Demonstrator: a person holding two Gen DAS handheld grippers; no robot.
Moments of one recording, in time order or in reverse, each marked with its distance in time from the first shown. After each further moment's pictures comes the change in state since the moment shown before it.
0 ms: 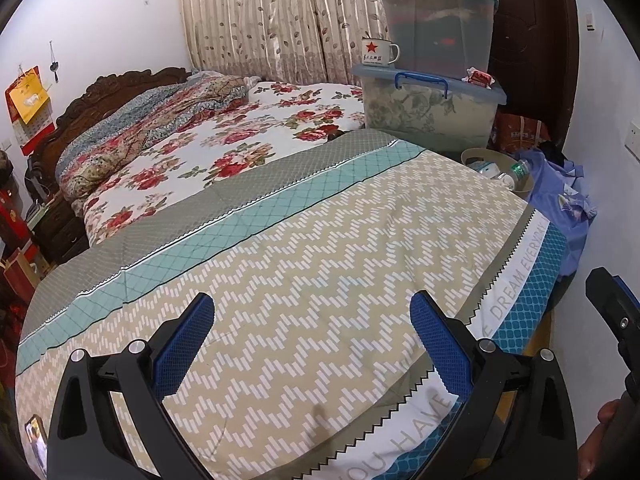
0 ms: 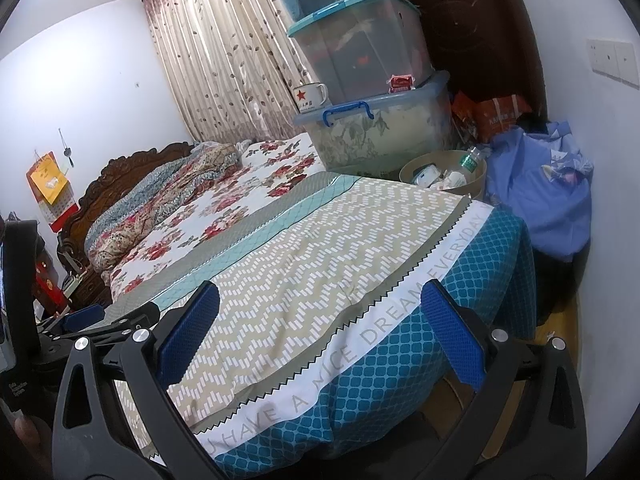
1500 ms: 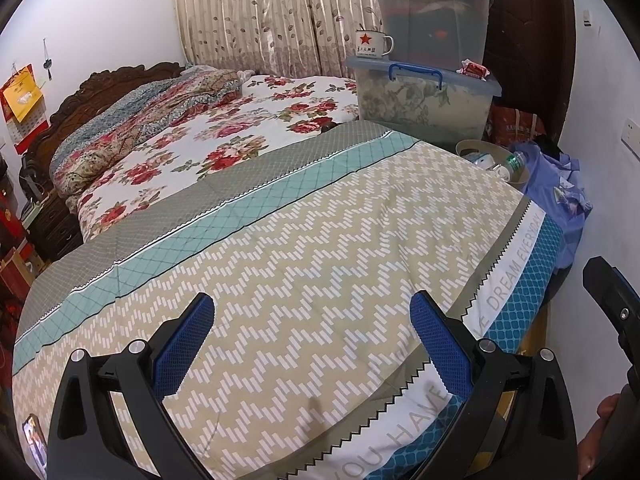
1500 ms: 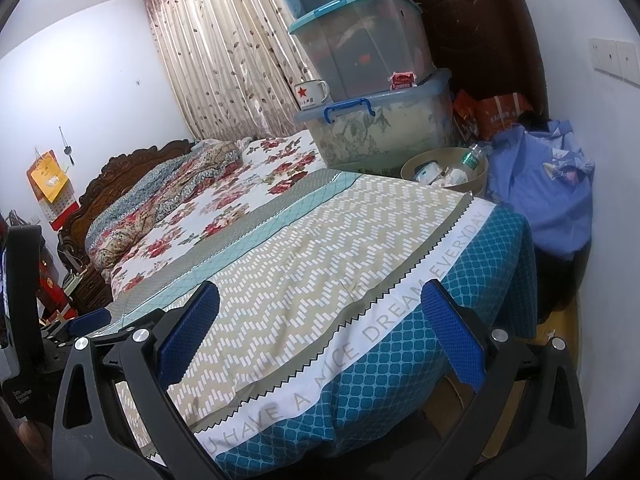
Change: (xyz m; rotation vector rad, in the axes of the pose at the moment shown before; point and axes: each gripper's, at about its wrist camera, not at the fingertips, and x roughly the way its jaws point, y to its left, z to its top) left arm 0.006 0.001 -0.010 0.008 0.022 -0.024; right arm 0.003 0.003 -0.002 -0.004 0.000 0.003
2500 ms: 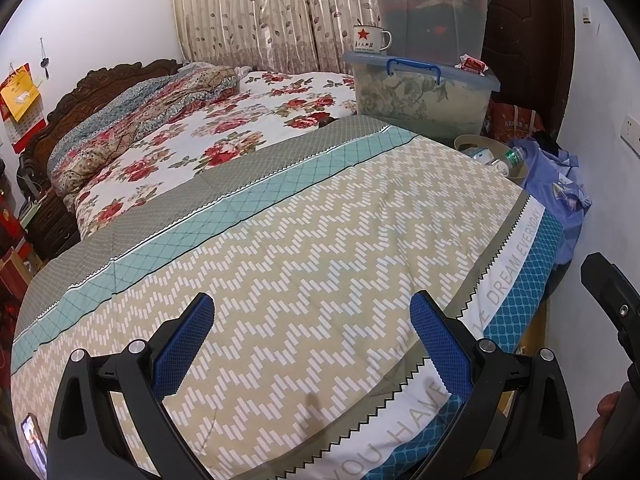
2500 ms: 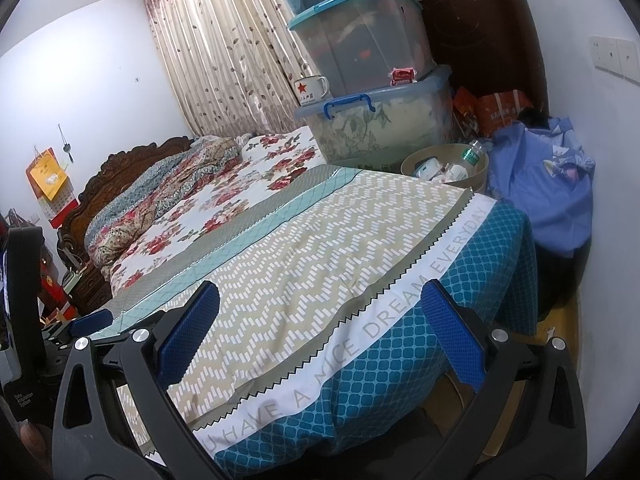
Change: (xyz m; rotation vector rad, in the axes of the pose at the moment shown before) left arm 0.002 -0.002 -0.003 0.000 0.006 -0.006; right arm 0.001 0.000 -0.001 0.000 0.004 0.000
